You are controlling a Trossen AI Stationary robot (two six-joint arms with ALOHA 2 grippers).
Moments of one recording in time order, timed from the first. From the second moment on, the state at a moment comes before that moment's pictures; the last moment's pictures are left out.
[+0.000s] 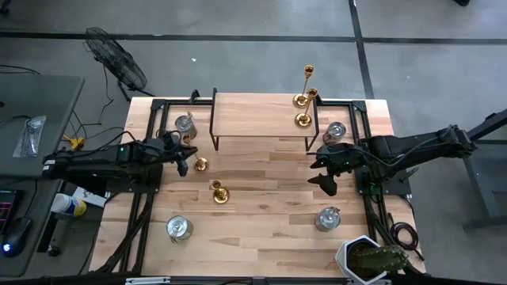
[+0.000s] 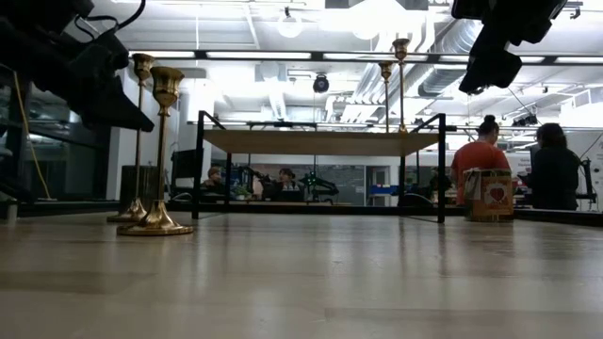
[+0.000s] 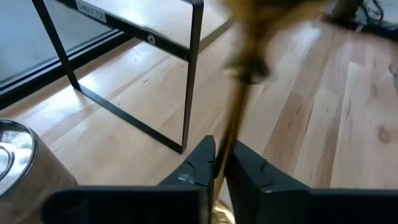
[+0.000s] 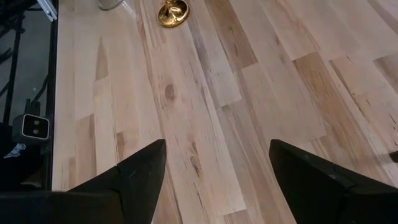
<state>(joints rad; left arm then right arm) 0.09 0.32 0.29 -0.42 -0.33 -0.32 0.13 0.93 0.80 -0.65 0.03 0.50</state>
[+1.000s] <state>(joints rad) 0.09 0.62 0.71 -0.46 -0.41 -0.26 0.13 0.94 0.80 -0.51 0.26 0.42</state>
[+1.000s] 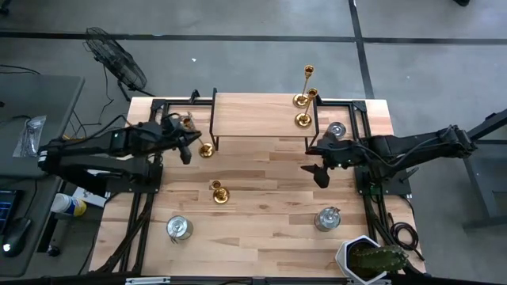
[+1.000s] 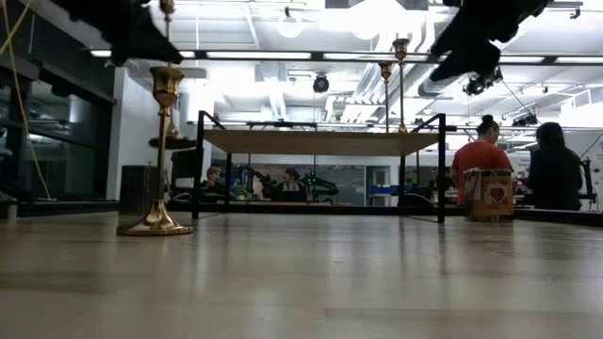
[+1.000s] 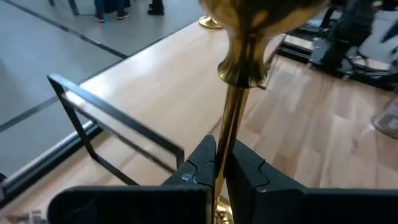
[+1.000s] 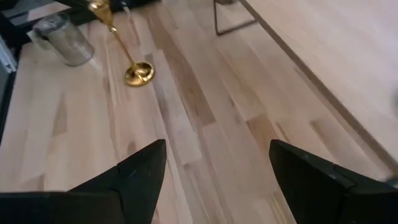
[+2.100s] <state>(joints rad) 0.31 1.49 1.50 -0.31 -0.01 0.11 0.13 0.90 0.61 -0.15 0.26 0.37</state>
